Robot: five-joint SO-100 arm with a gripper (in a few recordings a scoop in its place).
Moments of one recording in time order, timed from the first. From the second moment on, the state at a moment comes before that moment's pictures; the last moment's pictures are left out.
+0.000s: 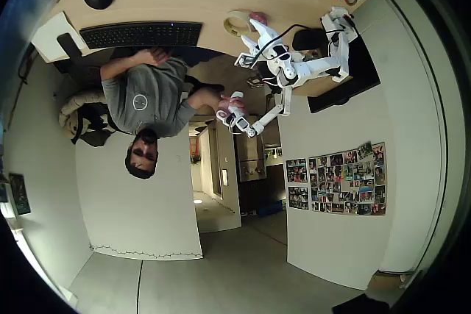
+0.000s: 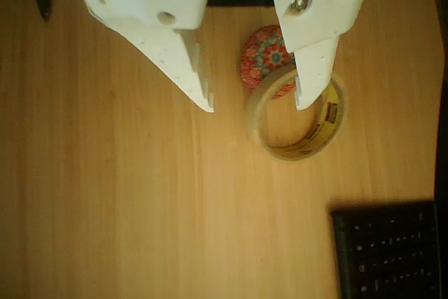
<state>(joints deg) -18.4 71.5 59.7 77.8 -72.4</state>
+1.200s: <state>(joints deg) -21.5 45.5 43.0 80.3 -76.4</state>
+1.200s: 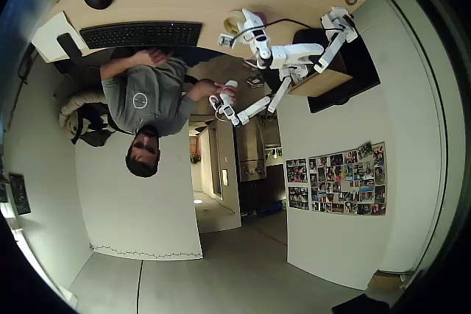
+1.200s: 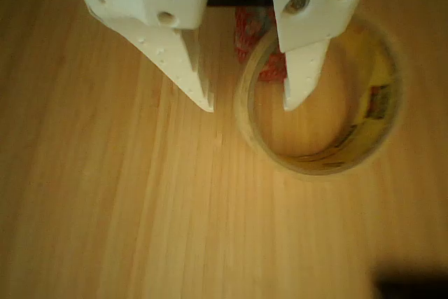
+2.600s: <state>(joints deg) -26.5 76.6 50.4 95.6 -80.5</state>
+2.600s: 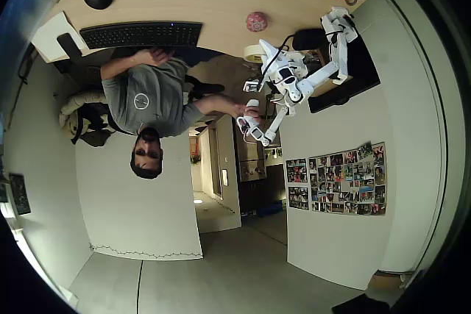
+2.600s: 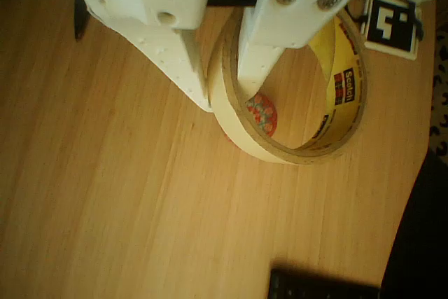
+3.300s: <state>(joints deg) -26.7 84.8 77.7 83.9 -76.5</state>
